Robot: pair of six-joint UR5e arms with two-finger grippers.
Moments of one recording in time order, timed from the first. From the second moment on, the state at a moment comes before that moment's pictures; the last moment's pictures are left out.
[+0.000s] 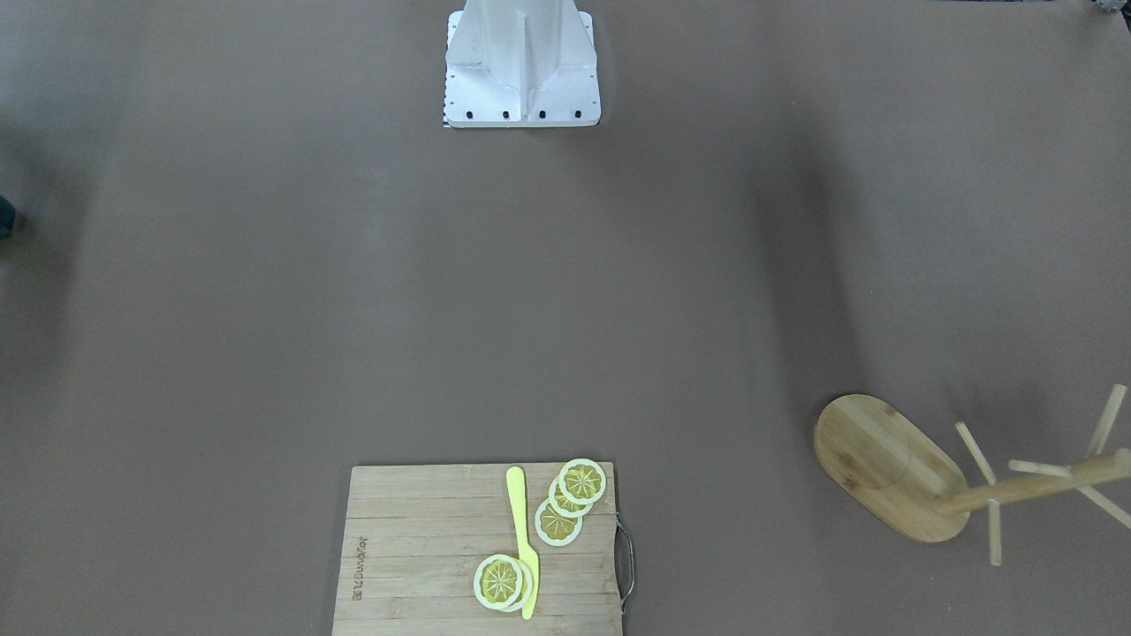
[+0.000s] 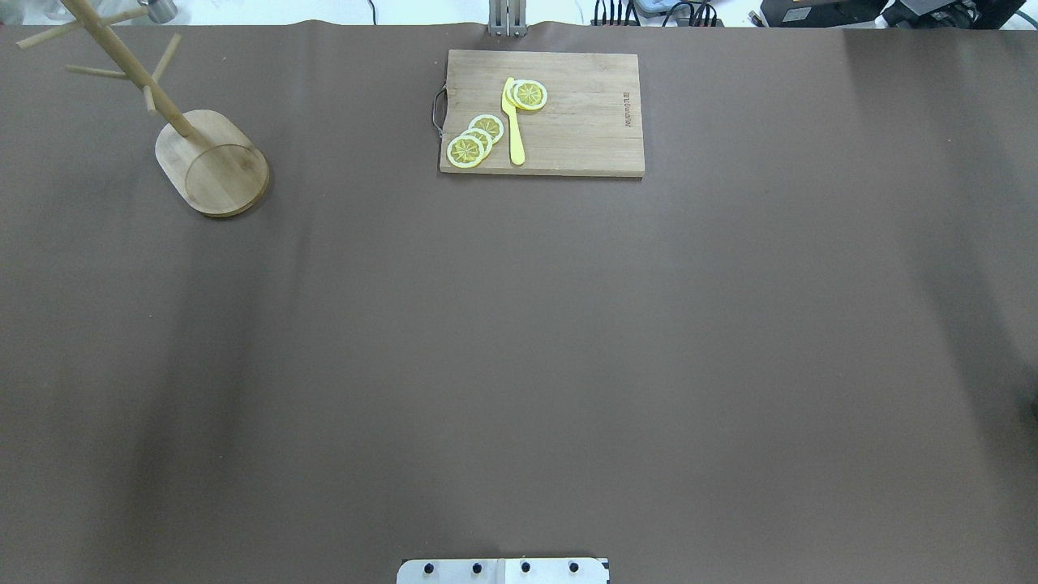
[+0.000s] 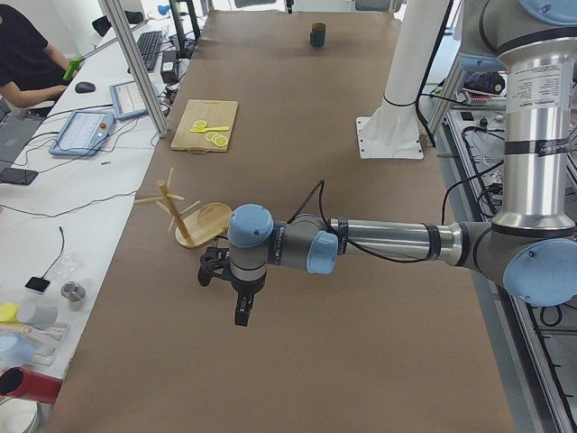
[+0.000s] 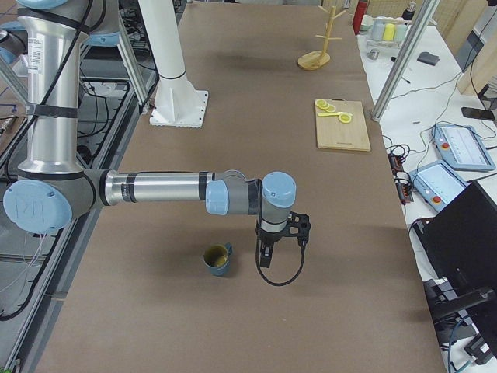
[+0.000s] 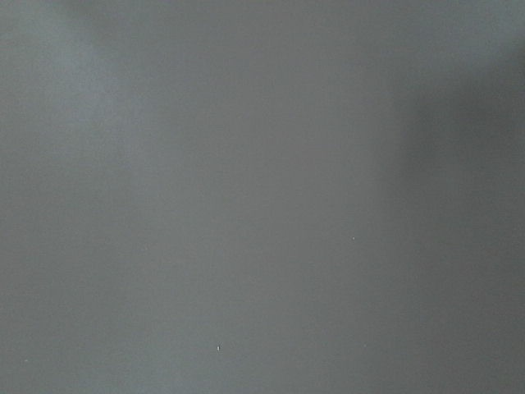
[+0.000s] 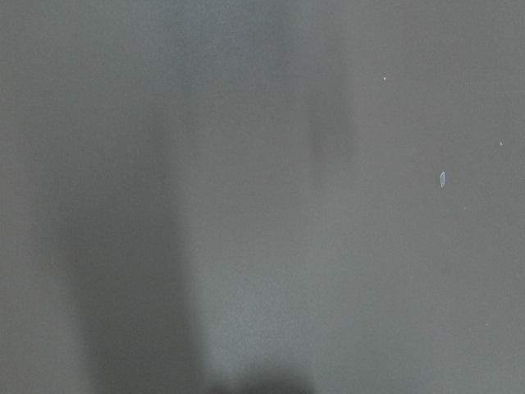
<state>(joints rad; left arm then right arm) -1.57 -1.49 -1.68 -1.72 -2.26 -0.04 1.50 -1.67 1.72 -1.60 2.28 0.15</state>
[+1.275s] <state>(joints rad) -1.58 -1.49 -1.68 -1.72 -2.26 -0.04 1.49 -1.62 1.72 -1.61 2.24 0.16</state>
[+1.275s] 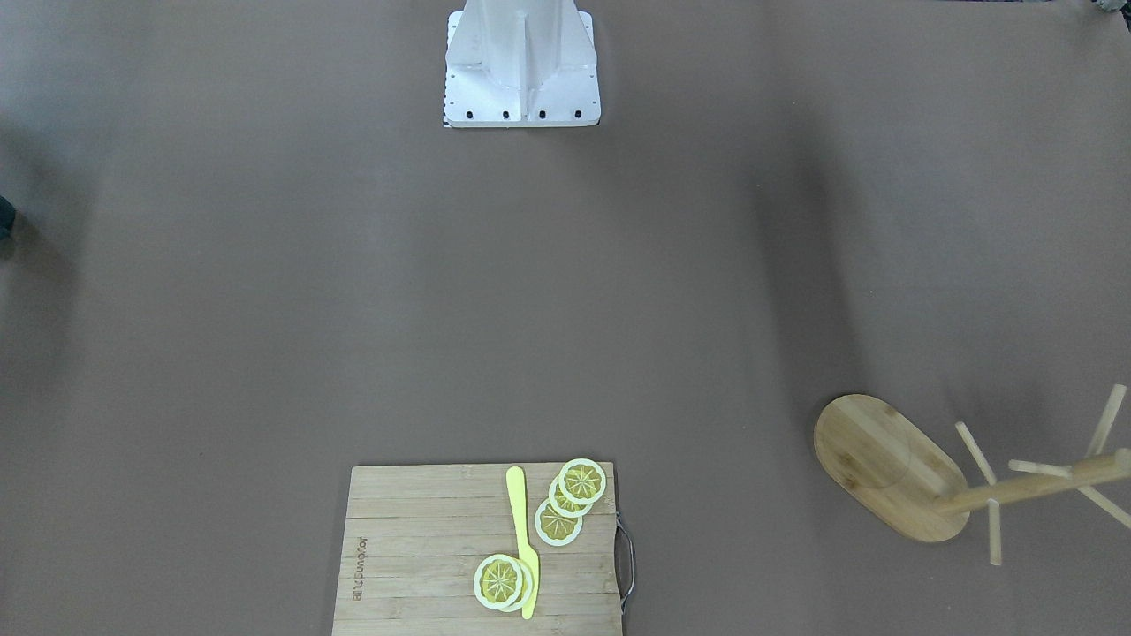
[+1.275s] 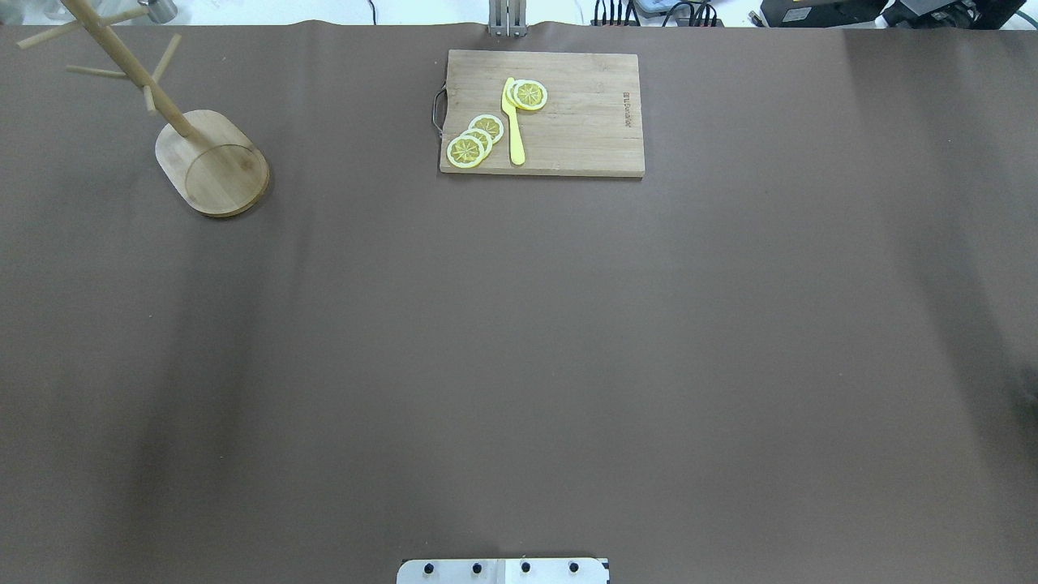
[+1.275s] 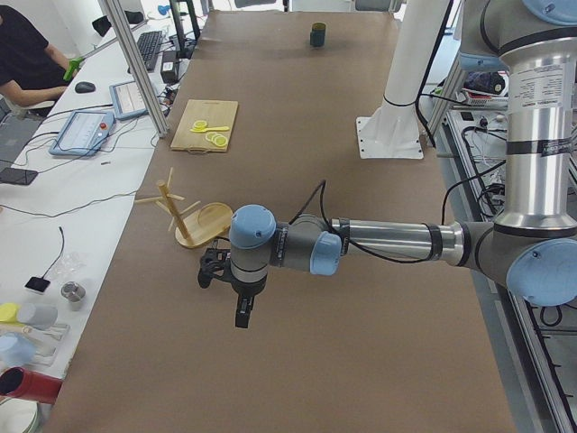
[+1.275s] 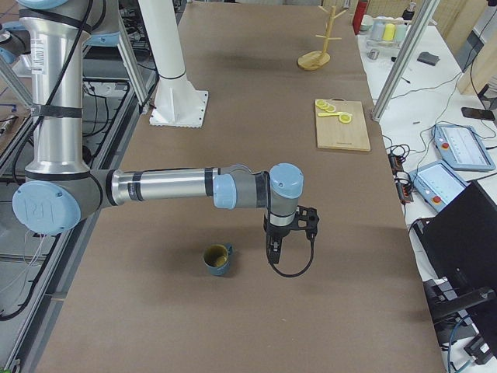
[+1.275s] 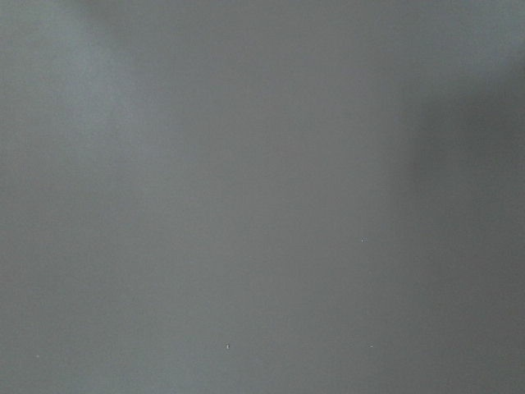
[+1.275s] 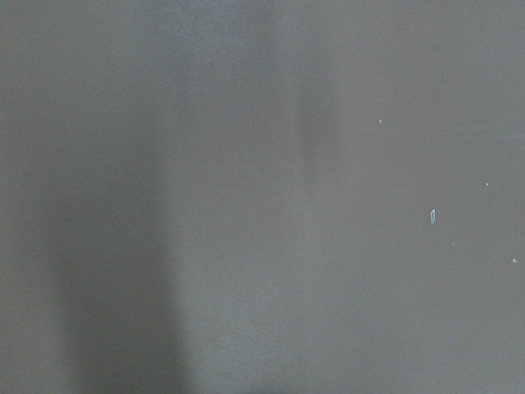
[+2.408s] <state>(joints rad) -1.59 -1.49 -1.69 -1.72 -2.29 -0.04 1.50 -1.62 1.73 -1.61 2.34 0.26</state>
